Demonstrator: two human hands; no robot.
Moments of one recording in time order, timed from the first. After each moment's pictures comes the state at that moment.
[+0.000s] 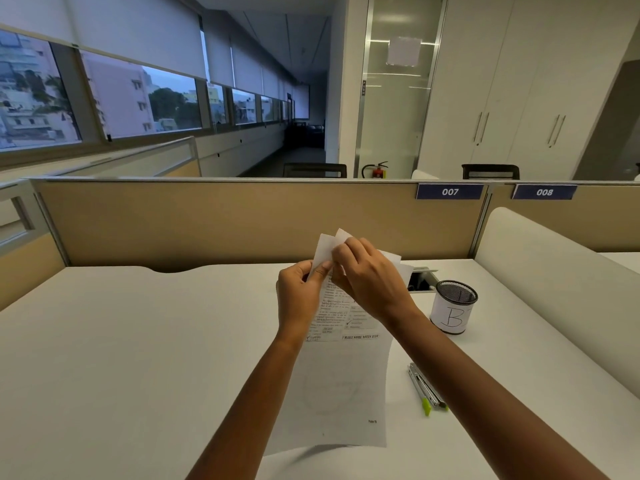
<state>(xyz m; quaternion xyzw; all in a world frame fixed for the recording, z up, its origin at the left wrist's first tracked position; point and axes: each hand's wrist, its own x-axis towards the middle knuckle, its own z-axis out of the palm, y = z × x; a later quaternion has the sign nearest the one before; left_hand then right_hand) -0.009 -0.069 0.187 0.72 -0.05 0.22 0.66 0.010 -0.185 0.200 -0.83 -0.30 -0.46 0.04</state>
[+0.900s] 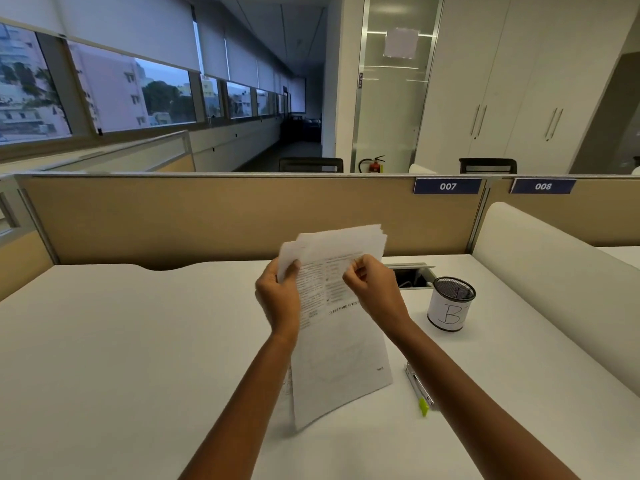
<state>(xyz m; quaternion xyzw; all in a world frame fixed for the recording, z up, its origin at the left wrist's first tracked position) 0.029 -0.067 0.158 0.66 0.08 0.32 0.68 0.020 -0.193 0.177 -0.85 -0.07 -0.19 0.49</state>
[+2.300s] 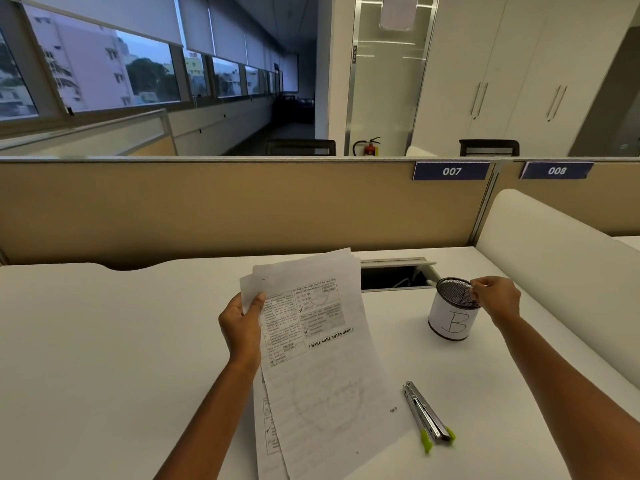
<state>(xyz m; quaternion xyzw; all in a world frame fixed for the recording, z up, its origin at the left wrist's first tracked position) 0.089 -0.053 0.092 0.65 0.15 0.19 0.72 0.151 -0.432 0.084 -0.84 0.29 -0.22 0.41</state>
